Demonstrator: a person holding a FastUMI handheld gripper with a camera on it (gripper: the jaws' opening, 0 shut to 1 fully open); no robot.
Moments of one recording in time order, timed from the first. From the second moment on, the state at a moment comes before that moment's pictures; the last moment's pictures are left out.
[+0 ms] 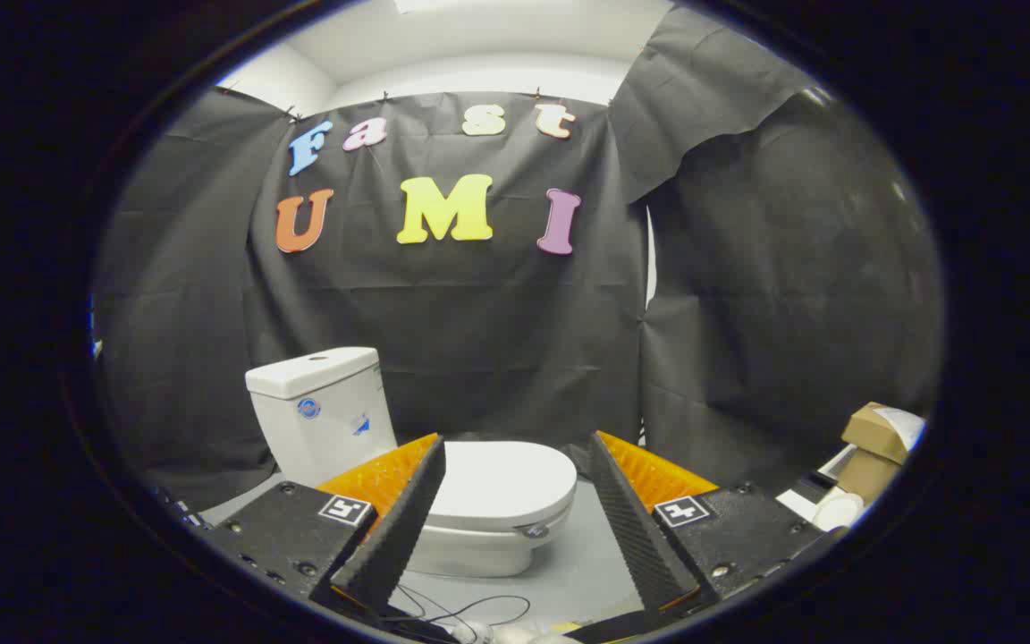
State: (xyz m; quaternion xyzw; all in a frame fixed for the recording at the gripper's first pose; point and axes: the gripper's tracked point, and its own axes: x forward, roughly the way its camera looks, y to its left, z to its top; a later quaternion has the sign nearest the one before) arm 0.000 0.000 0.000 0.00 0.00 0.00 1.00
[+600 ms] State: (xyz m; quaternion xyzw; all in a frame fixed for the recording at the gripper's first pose) arm 0.001 -0.001 0.000 0.00 0.00 0.00 1.00
